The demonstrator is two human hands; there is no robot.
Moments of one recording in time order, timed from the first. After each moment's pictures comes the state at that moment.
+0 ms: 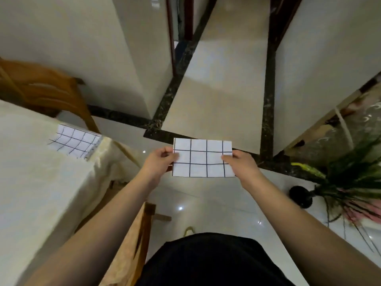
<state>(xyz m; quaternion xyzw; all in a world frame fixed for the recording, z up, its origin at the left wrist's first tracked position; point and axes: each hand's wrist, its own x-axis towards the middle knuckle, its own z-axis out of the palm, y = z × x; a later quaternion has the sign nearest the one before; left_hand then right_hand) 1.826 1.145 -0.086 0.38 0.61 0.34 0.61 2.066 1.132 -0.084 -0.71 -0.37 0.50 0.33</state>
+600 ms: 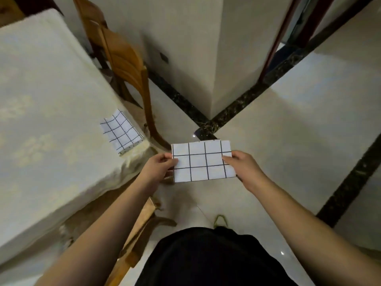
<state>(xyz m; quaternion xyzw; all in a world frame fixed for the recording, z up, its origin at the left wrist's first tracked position) 1.762 1.263 -0.107 0.13 0.72 0.47 0.49 1.978 1.394 -0.112 -0.54 -0.52 0.64 0.15</state>
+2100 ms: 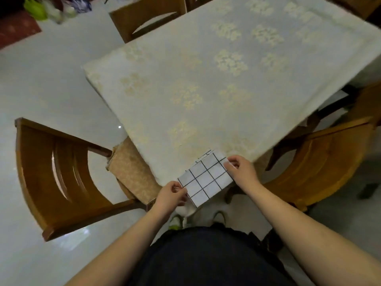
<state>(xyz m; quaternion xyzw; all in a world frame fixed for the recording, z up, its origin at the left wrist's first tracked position) 1.620 1.327 -0.182 -0.46 0.61 0.64 0.10 1.446 1.504 -0.170 0.07 -0.87 0.41 -0.27</state>
